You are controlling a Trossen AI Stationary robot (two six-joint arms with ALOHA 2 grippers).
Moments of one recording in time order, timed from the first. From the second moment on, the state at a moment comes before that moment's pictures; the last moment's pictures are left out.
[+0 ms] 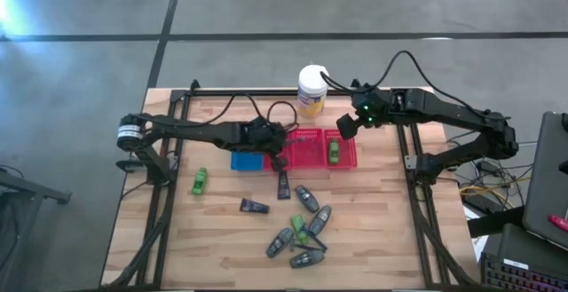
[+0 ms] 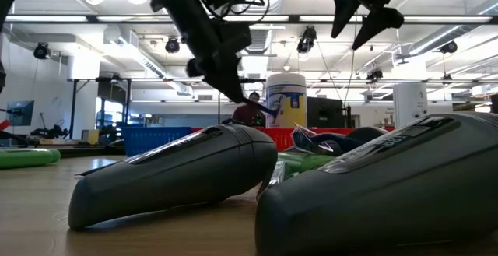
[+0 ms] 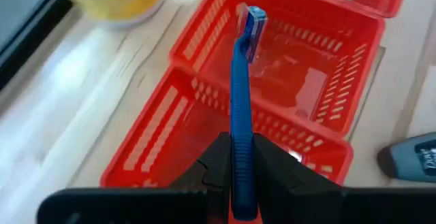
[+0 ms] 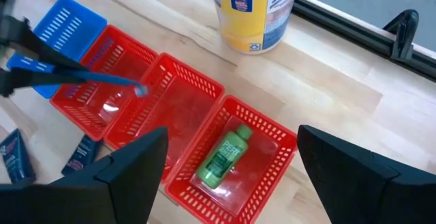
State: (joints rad) left arm 0.11 1.64 1.20 -0.45 -0.28 -0.29; right arm -0.26 1.25 1.30 -1.05 0.26 0.70
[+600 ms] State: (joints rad) left arm 0.04 1.08 0.69 -0.43 -0.42 -1.16; right arm -0.26 1.25 1.29 -1.04 0.30 0.69
